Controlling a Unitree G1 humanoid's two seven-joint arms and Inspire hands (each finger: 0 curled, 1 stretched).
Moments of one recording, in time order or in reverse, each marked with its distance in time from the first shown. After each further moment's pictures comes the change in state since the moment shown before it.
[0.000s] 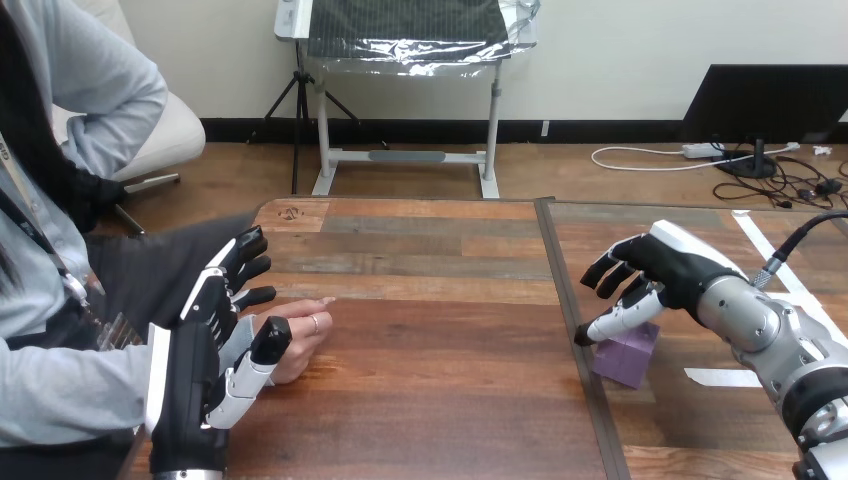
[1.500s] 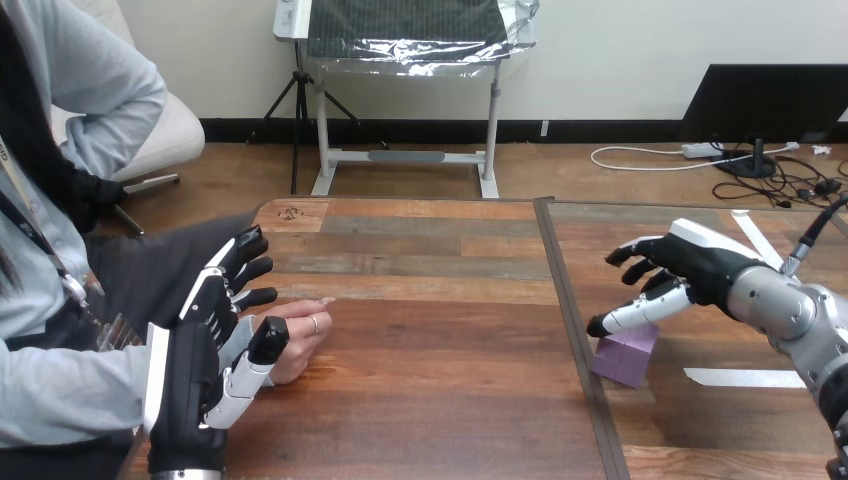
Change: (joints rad) left arm 0.000 0.001 -0.004 0.000 -0.039 0.000 -0.039; right arm -0.001 -0.082 0.026 -0.055 -0.027 0.000 0.108
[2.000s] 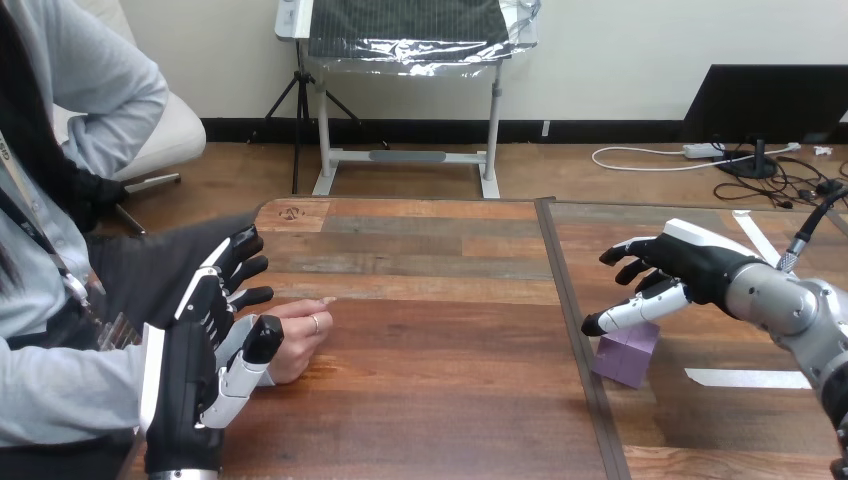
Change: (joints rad) left arm 0.000 0.000 0.000 0.000 -0.030 0.000 -0.021; right arm 0.001 -0.010 0.001 -0.027 0.001 -0.006 0.052
